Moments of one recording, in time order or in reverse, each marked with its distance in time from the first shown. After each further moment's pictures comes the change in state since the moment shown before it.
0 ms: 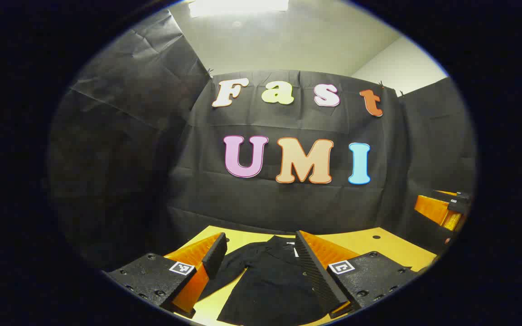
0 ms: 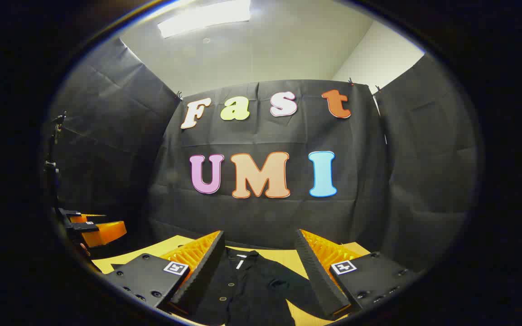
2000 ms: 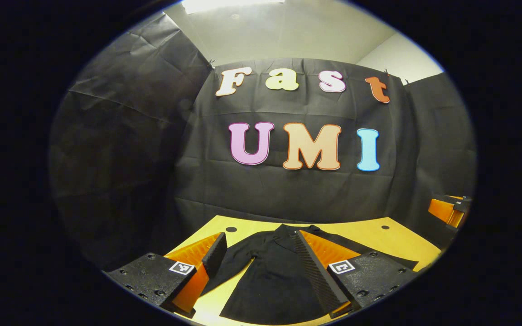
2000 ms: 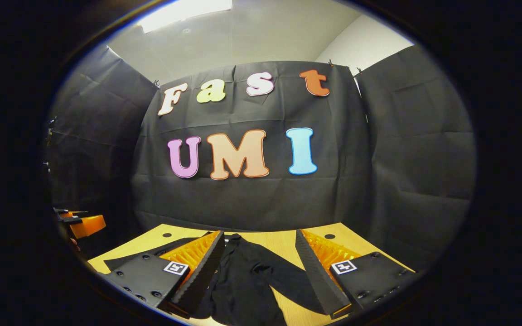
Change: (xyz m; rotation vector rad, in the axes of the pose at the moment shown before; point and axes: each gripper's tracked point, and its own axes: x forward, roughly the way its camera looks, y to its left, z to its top) left arm 0.010 0.007 -0.028 0.009 0.081 0.052; right arm 0.011 -0.054 -0.040 0.036 0.120 -0.113
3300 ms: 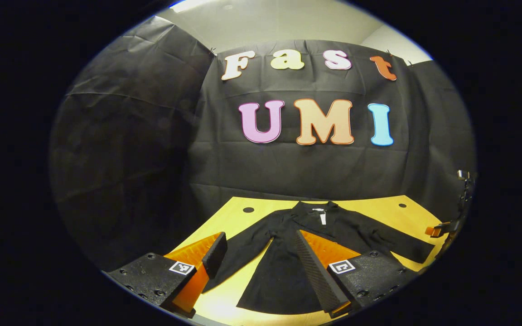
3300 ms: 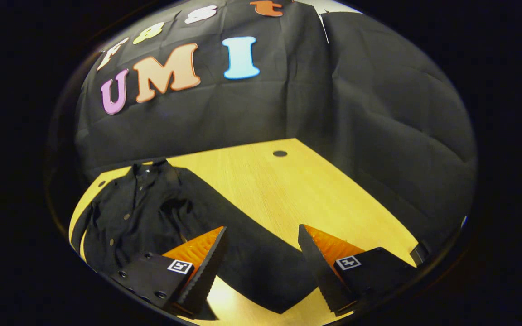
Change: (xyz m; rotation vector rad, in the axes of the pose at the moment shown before) left arm -0.010 0.025 -0.051 0.064 0.139 0.083; right arm 0.084 -0.171 -0.230 0.093 0.561 -0.250
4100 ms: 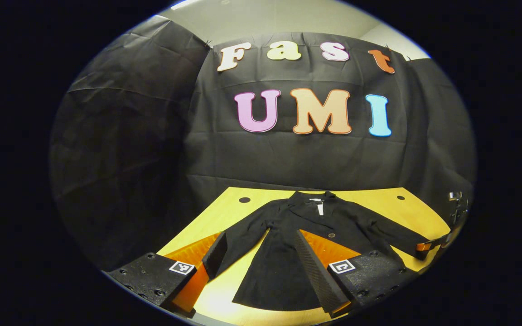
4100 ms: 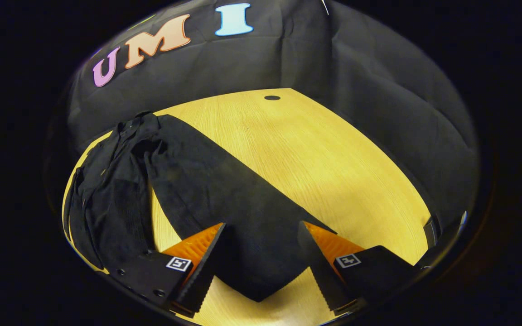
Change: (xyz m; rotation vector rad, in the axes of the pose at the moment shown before) left arm 0.006 -0.010 -0.021 0.004 0.058 -0.019; right arm 0.024 -0.019 -0.075 -0.014 0.222 -0.013
